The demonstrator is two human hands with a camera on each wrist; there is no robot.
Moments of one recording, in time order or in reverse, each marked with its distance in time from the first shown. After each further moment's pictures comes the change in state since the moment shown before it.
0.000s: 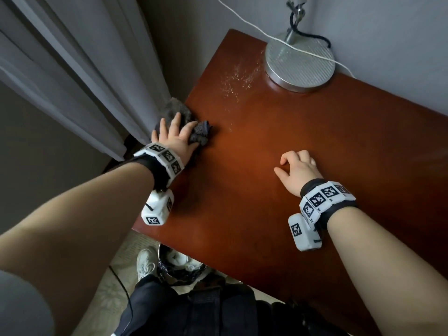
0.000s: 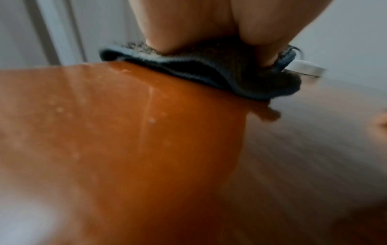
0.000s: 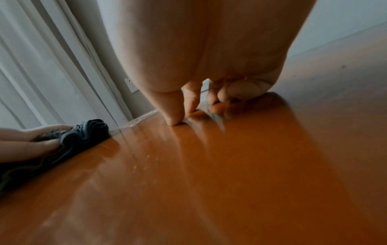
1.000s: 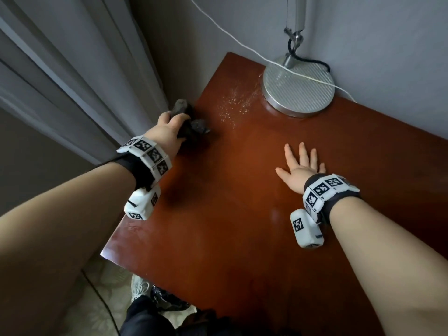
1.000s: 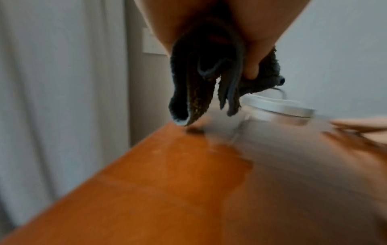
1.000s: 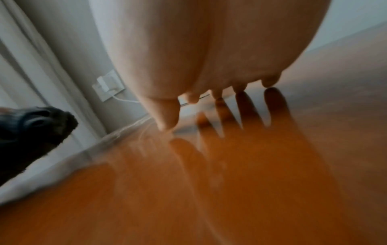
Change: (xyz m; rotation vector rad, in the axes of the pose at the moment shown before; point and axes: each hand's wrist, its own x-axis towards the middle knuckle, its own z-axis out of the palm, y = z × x) left_hand 0.051 0.008 -0.054 -0.140 0.139 0.123; right_hand 0.072 -0.003 -0.035 -0.167 -0.220 0.088
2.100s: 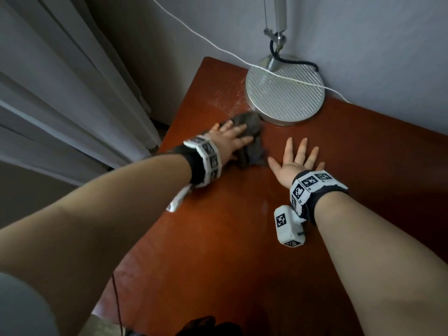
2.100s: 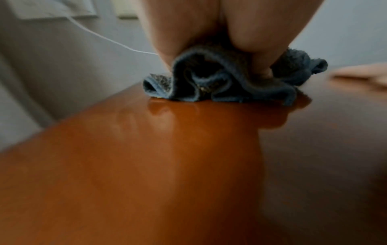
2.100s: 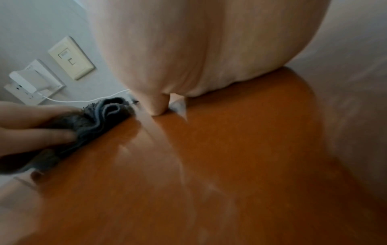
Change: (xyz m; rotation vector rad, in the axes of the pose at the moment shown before) left_hand 0.090 0.113 0.050 0.550 -0.528 0.460; right_hand 0.038 -0.013 -0.026 0.130 -0.024 0.192
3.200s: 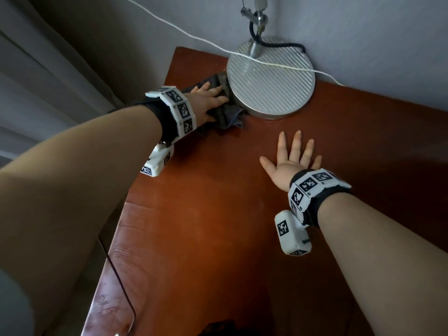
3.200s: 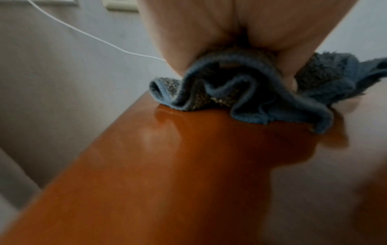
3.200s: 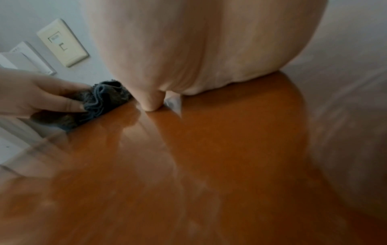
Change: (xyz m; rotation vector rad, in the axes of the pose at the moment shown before) left_hand 0.045 -0.057 -0.049 -0.115 0.027 0.054; right_hand 0.008 -0.005 -0.002 -0.012 -0.054 0.040
